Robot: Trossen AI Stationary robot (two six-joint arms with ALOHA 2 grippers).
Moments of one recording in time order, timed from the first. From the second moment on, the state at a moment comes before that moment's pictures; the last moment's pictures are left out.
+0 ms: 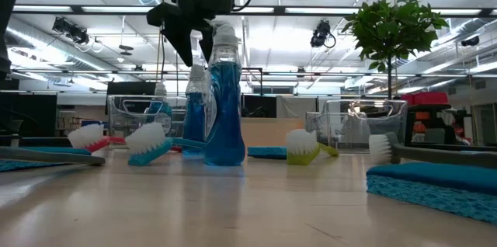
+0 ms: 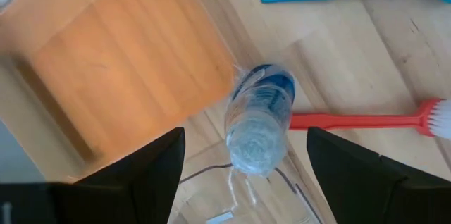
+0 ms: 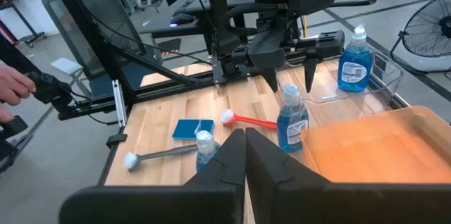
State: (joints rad) left arm 0.31 1.72 1.58 -1.16 -0.03 0.88; right arm -0.05 0.82 1.05 -0.52 -0.07 0.21
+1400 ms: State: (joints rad) left arm 0.32 1.77 1.58 -1.18 -0.01 0.83; right arm -0.05 0.82 1.05 -0.52 -0.07 0.20
